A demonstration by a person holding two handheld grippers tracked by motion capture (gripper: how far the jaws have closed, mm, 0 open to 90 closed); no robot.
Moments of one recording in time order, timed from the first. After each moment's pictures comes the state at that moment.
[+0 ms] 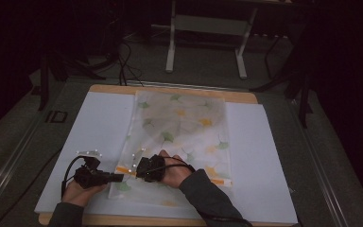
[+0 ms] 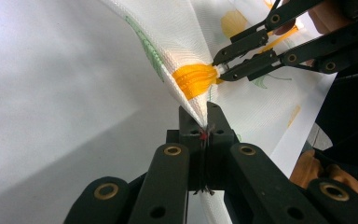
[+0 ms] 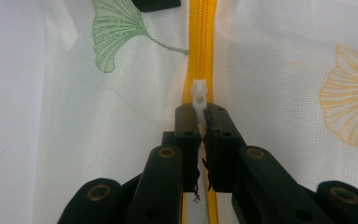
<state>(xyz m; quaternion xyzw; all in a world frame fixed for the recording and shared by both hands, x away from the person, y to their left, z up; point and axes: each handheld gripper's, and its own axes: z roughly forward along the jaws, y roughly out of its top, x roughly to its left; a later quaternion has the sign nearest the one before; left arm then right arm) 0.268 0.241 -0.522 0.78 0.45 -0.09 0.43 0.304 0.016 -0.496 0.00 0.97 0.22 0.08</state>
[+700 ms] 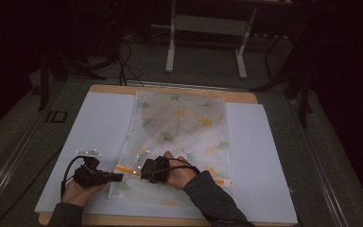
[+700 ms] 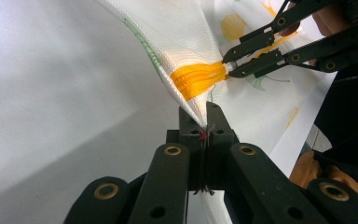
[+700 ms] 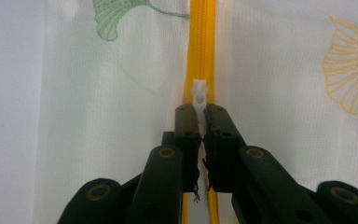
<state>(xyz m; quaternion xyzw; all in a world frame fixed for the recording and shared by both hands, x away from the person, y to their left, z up) 0.268 0.243 -0.521 0.77 0.45 -0.09 0.43 0.300 0.003 -0.496 0.01 0.97 0.21 0.09</state>
